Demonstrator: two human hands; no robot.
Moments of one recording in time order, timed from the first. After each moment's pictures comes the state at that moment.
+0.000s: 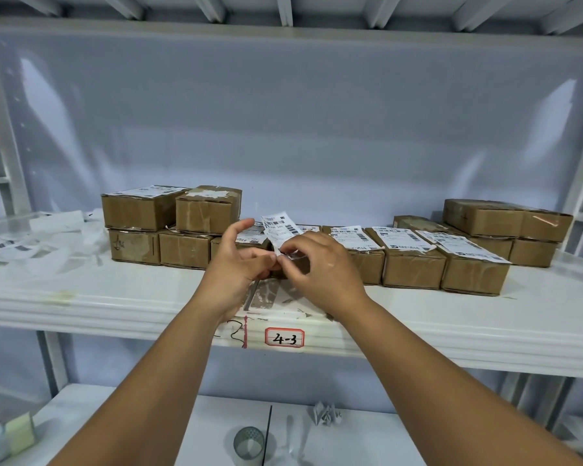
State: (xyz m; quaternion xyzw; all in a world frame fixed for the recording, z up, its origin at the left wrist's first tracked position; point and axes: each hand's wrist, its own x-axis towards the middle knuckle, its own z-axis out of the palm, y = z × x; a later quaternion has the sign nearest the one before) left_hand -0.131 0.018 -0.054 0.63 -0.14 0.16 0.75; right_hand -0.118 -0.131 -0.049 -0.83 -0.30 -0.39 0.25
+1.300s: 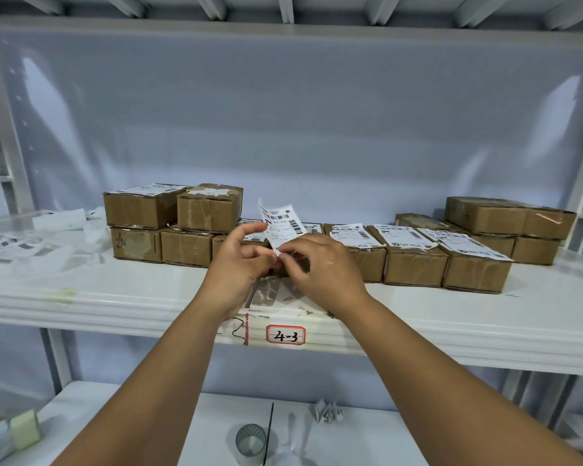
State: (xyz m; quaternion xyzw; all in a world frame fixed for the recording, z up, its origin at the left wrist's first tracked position) left_hand -0.138 0.015 -0.053 0.64 -0.15 0.16 0.74; right_hand -0.114 -0.130 -0.052 -0.82 -0.31 -0.40 0.25
